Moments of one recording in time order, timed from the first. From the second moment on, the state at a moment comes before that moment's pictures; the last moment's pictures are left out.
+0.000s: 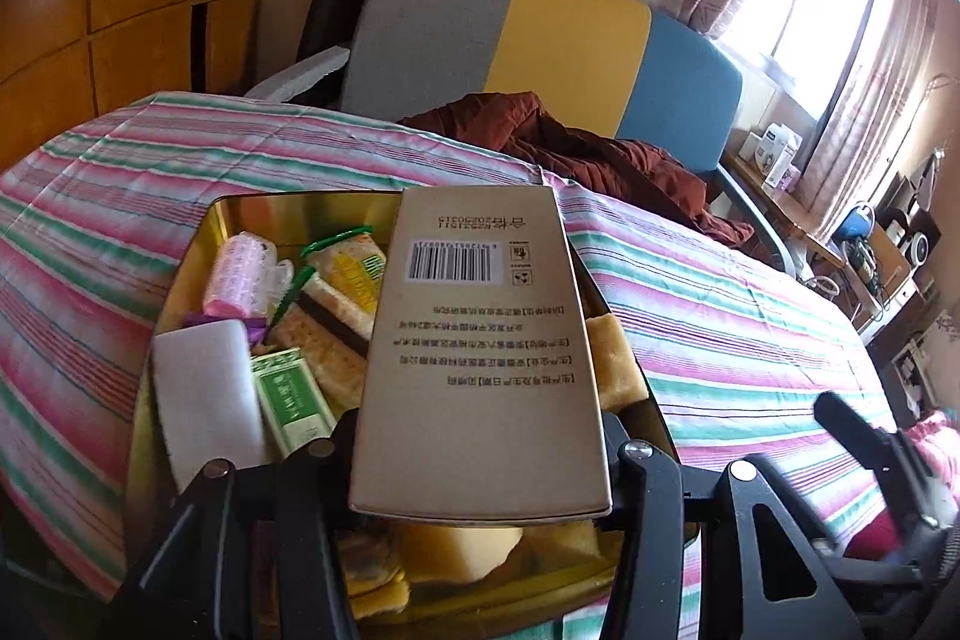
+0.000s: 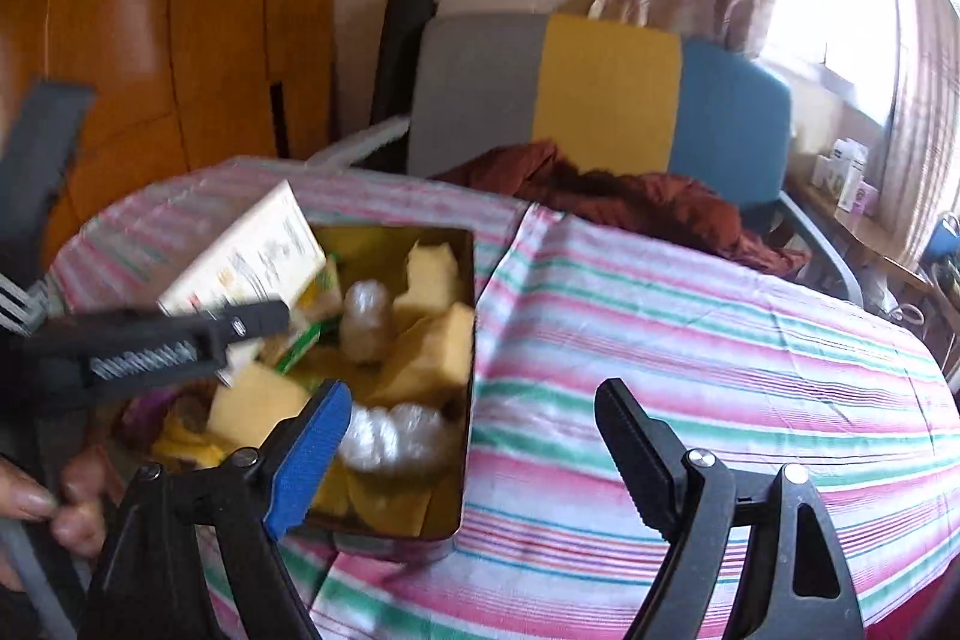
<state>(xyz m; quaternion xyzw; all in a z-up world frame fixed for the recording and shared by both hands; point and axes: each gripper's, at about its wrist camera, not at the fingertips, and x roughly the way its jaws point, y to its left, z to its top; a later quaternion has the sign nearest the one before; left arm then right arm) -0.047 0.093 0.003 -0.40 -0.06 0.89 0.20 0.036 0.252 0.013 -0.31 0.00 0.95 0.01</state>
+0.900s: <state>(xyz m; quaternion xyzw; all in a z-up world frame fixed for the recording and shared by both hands) -0.059 0.137 -0.029 -0.40 0.00 0.90 0.19 0.028 0.301 -0.013 -0.39 0.12 0.91 0.01</state>
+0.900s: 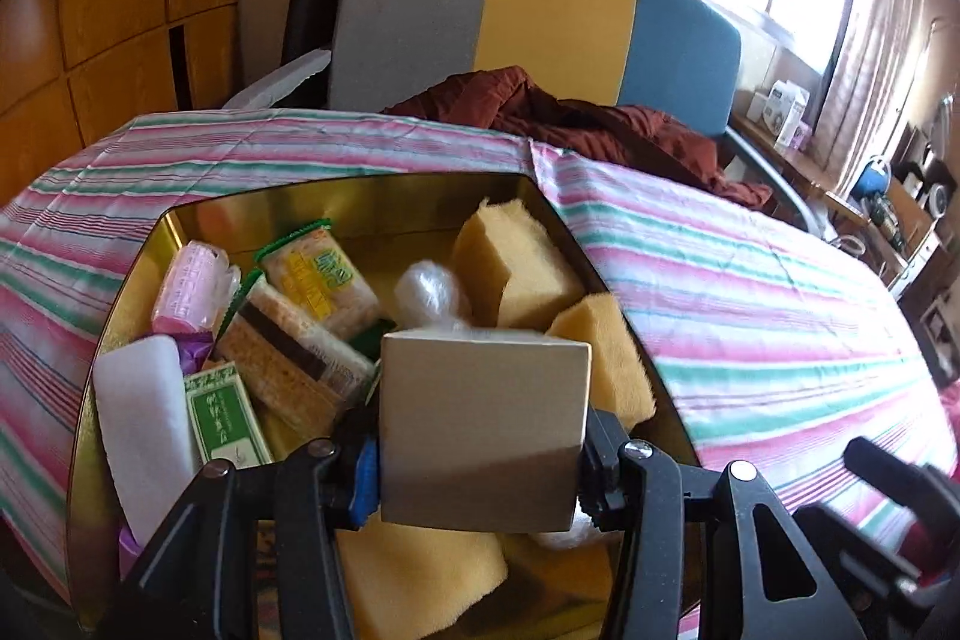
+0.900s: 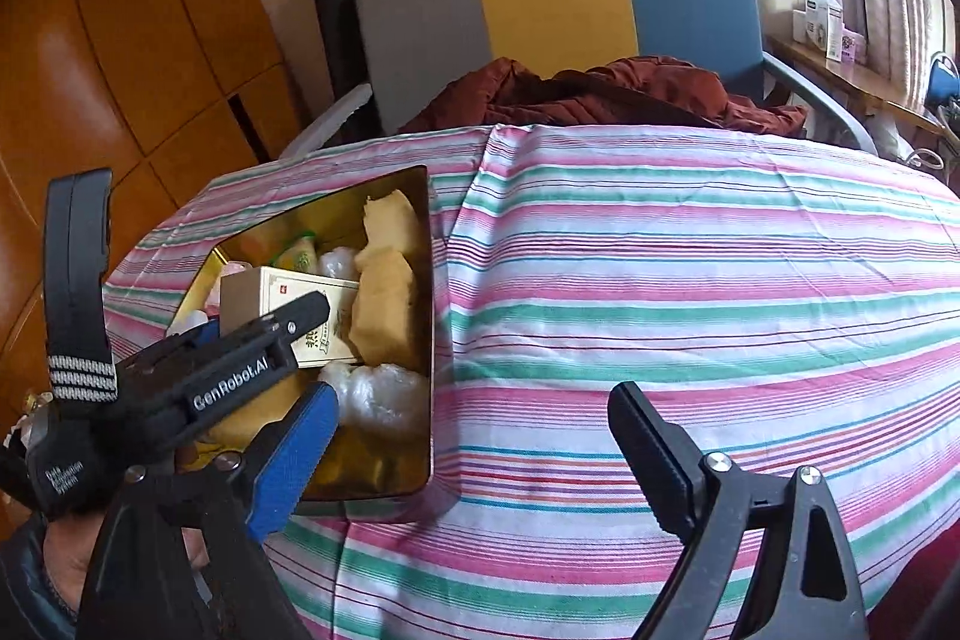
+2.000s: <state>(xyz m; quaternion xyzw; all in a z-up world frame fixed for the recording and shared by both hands) -0.012 0.092 0.012 -0.33 0.04 0.94 0.12 0.036 0.264 -0.007 -0.38 0.04 0.93 0.01</state>
